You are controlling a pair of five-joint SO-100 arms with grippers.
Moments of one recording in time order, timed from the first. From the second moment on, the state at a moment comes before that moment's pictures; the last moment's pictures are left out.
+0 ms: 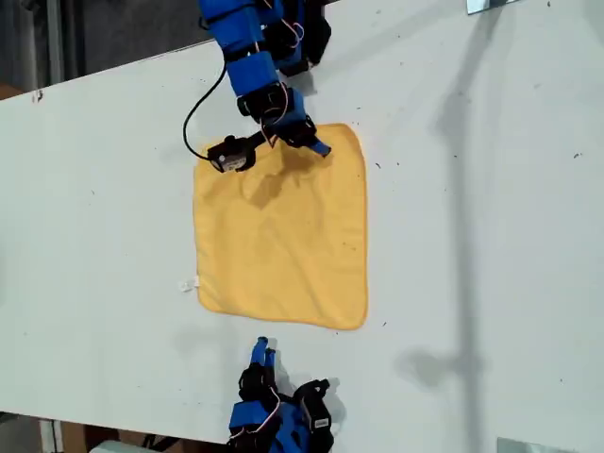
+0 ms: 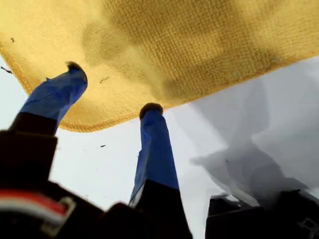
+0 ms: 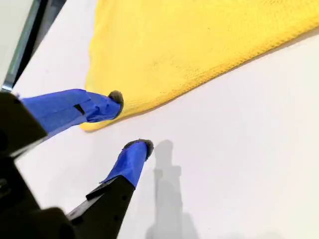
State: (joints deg) arm 0 -27.5 199.2 178.4 72.0 -77.7; arm 1 -8.4 114.1 137.9 66.1 67.6
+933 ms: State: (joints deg) arm 0 -26.7 199.2 178.4 72.0 -78.3; arm 1 -20.7 77.3 112.0 57.4 73.7
